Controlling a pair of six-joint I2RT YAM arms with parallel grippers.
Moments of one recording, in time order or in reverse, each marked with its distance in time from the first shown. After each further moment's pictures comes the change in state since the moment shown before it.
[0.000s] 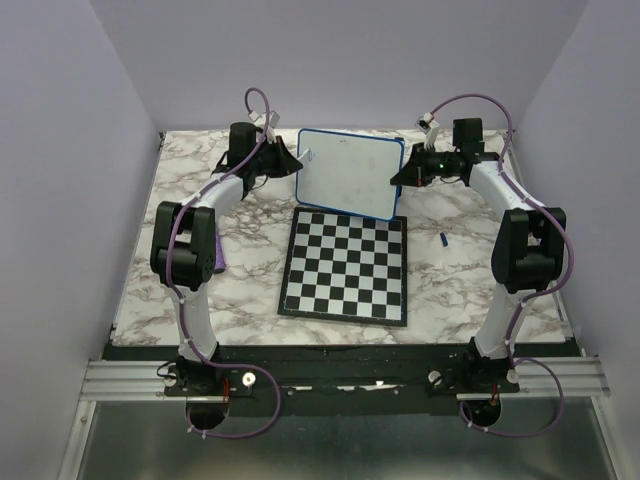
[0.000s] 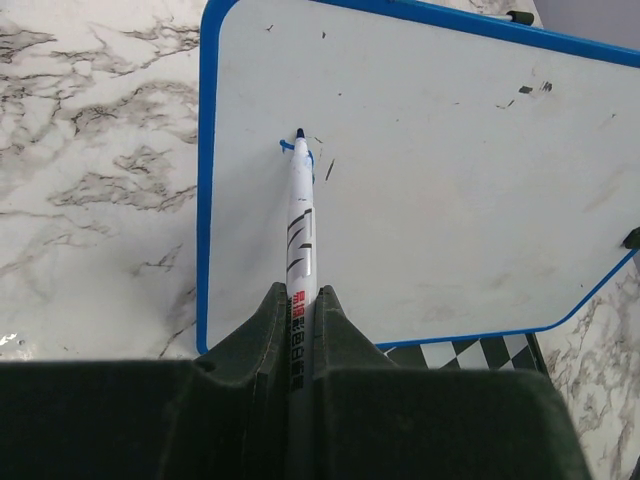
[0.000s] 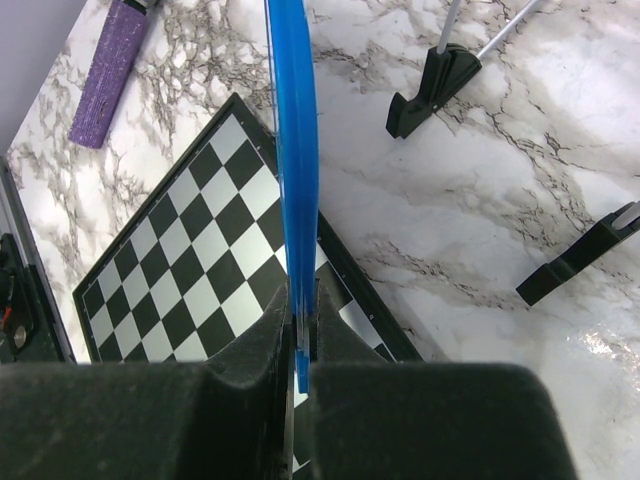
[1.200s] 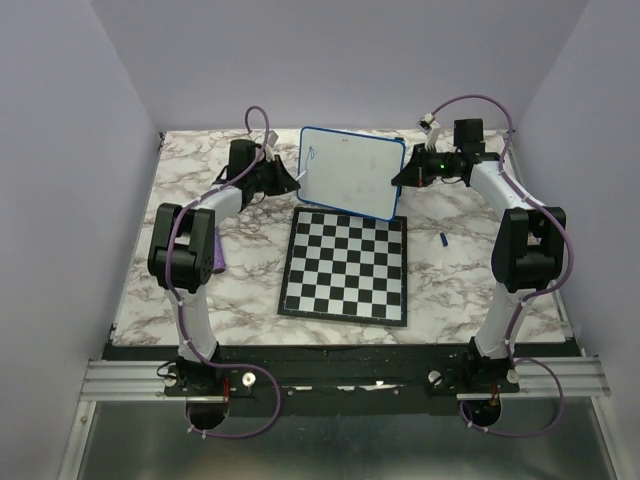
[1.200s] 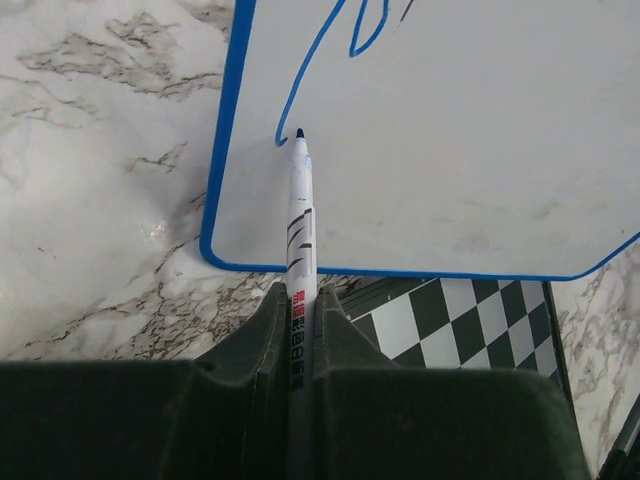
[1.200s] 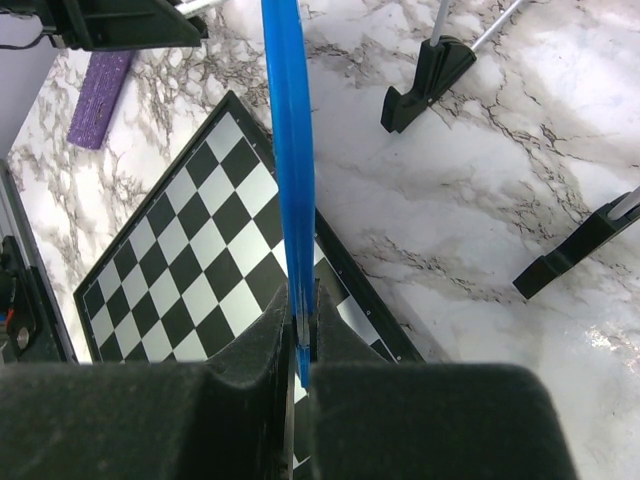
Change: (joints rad) left arm 0.007 -0.014 -0.138 -0.005 0.010 -0.006; right arm -0.007 0.006 0.000 -0.004 0.000 0.006
